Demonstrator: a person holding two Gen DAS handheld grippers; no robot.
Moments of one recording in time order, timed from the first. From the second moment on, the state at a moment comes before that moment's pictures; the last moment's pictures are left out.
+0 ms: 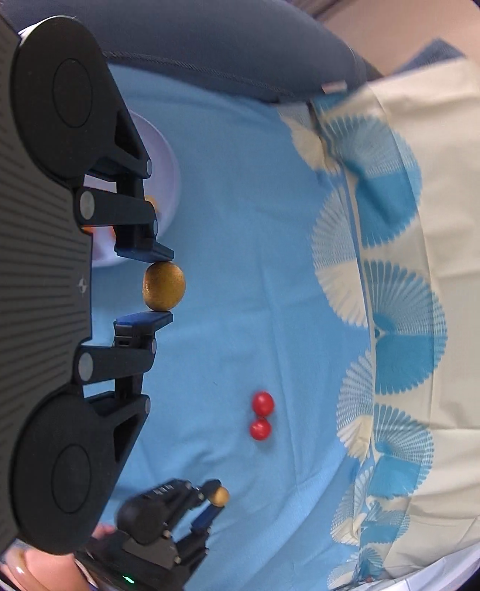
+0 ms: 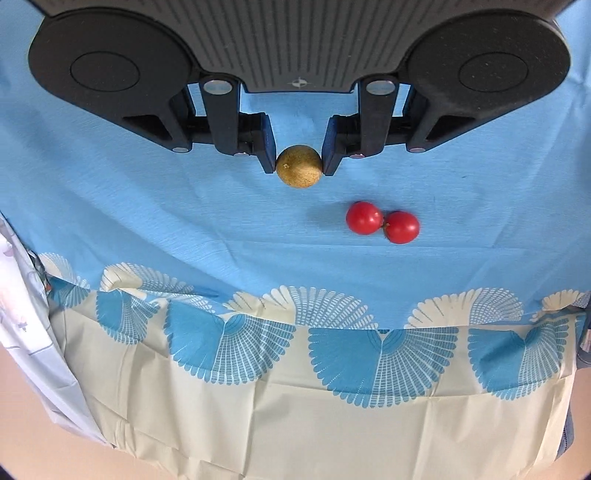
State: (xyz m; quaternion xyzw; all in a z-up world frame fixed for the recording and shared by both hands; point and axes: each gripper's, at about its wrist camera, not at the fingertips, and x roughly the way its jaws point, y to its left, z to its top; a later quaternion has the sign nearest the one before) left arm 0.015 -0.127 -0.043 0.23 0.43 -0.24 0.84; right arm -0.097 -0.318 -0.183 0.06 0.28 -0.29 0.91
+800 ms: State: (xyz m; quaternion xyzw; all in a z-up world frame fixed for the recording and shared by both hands) left arm -0.102 0.101 0.035 0.12 0.41 -0.14 0.89; right arm -0.246 -0.082 0.004 0.08 0.23 0.00 0.97
